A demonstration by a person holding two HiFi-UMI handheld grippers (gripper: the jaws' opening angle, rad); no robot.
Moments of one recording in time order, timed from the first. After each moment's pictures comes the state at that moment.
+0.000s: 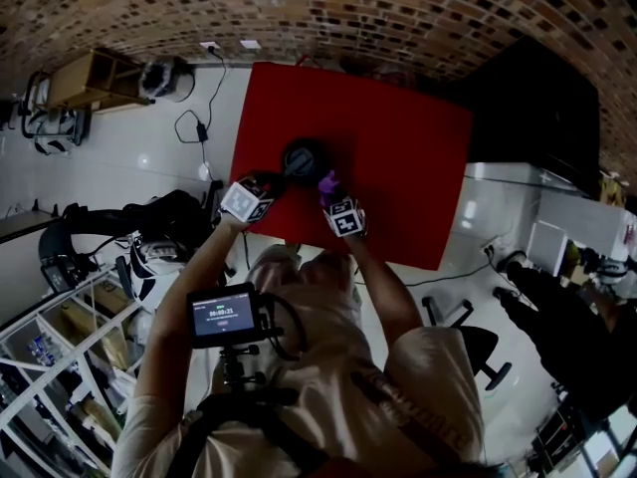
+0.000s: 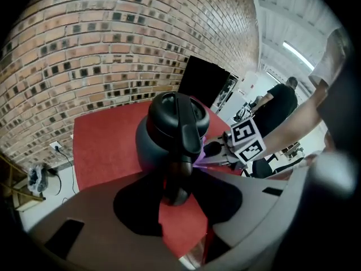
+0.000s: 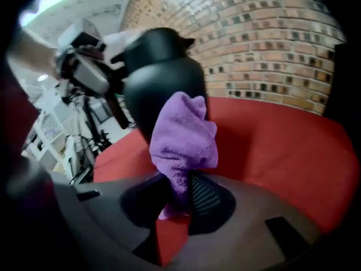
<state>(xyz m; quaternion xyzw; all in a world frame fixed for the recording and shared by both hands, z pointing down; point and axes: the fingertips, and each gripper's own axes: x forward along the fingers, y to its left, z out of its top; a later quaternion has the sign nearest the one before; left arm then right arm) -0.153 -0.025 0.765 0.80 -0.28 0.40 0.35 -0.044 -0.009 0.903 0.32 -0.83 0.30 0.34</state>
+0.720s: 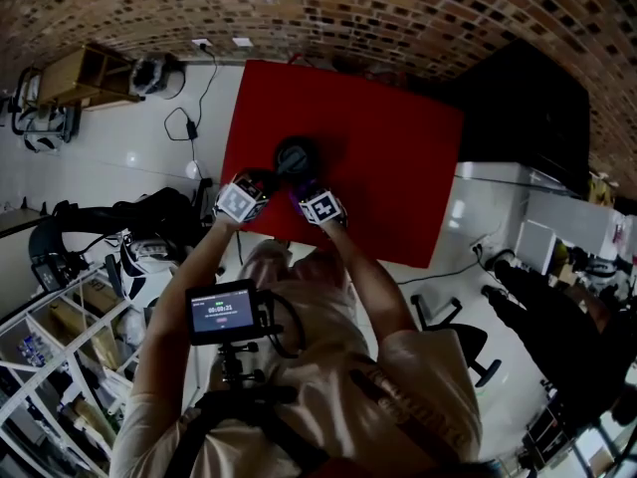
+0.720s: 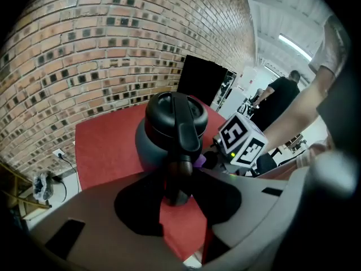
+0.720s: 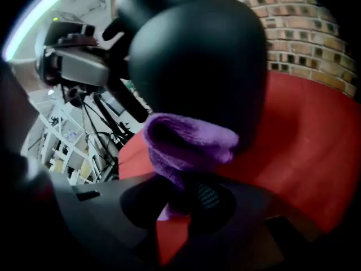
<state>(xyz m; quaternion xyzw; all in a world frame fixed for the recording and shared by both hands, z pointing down) -0.164 -0.019 0.782 0.80 -0.28 0.43 0.32 -0.094 0.031 0.923 0.19 -0.80 0.37 0.43</state>
